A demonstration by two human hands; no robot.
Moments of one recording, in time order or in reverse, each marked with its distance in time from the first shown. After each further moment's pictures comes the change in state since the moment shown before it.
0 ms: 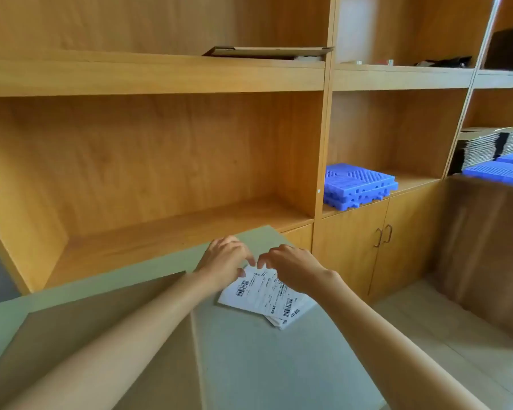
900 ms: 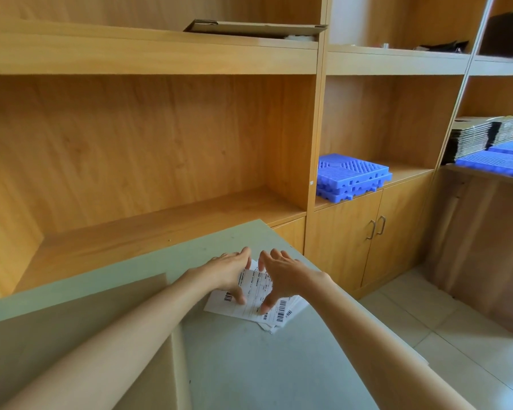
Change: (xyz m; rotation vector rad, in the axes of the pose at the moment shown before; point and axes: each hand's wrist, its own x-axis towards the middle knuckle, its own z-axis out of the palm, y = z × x) left_hand 0.029 0.011 0.022 -0.170 -0.466 -0.139; right_hand 0.021 0.023 0.041 0.153 -0.282 0.161
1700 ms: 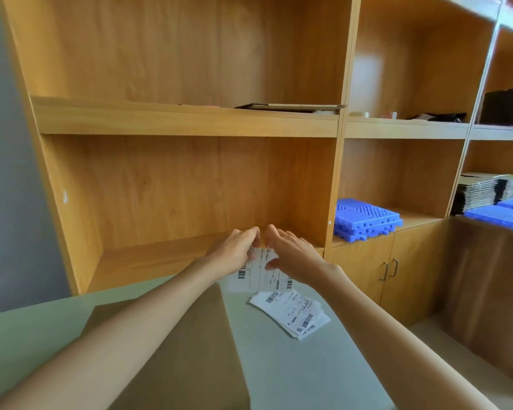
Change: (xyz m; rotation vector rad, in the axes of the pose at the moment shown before) left_hand -0.125 -0.004 -0.080 -0.037 0.561 0.061; right_hand -0.060 -0.096 -0.093 -0.041 0.483 -0.152
